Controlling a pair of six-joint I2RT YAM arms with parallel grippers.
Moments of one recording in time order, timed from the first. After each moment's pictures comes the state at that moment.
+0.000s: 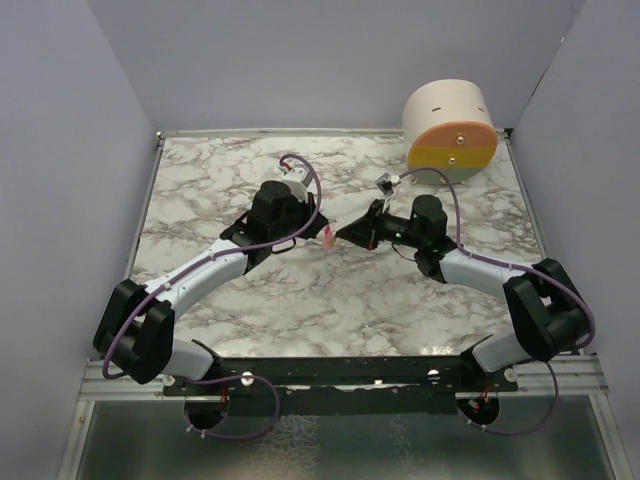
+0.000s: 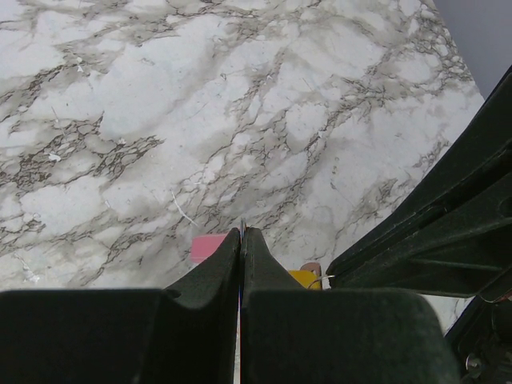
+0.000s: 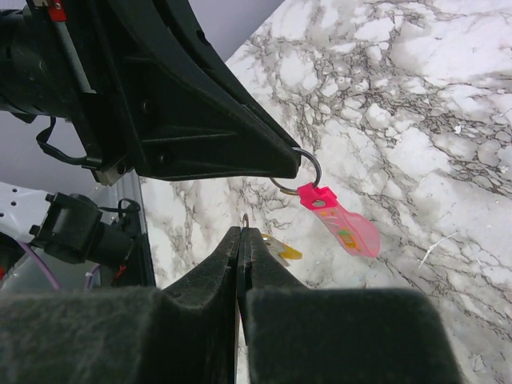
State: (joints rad) left arm -0.58 1.38 0.90 0.05 0.19 -0.41; right arm 0.50 1.48 0.68 0.69 -0.70 0.51
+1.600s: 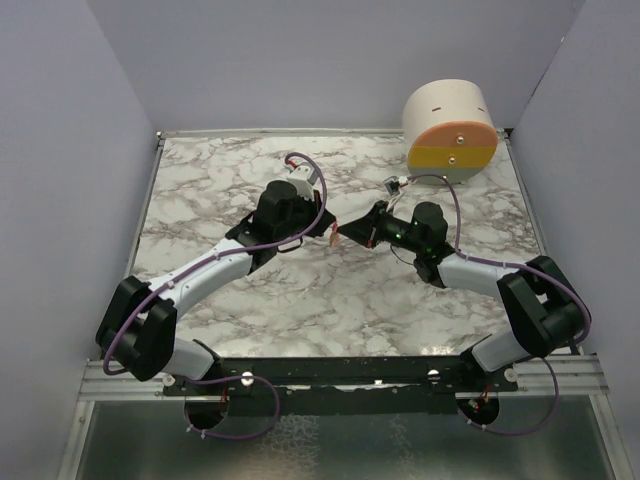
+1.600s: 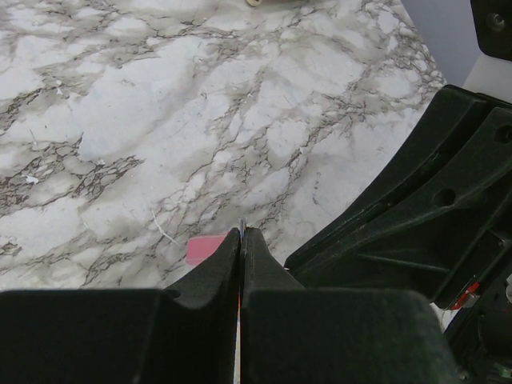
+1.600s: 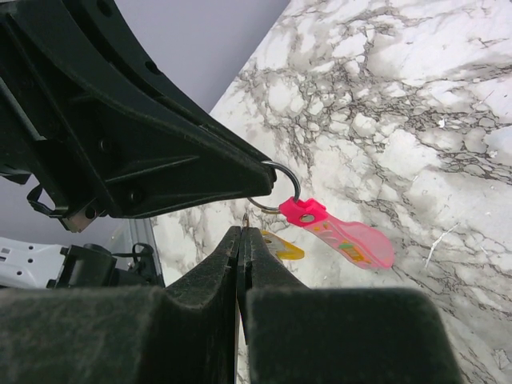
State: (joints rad) left arm -0.62 1.40 0.92 0.10 0.16 -0.44; right arm 0.51 1.51 0.62 0.83 -0.58 0.69
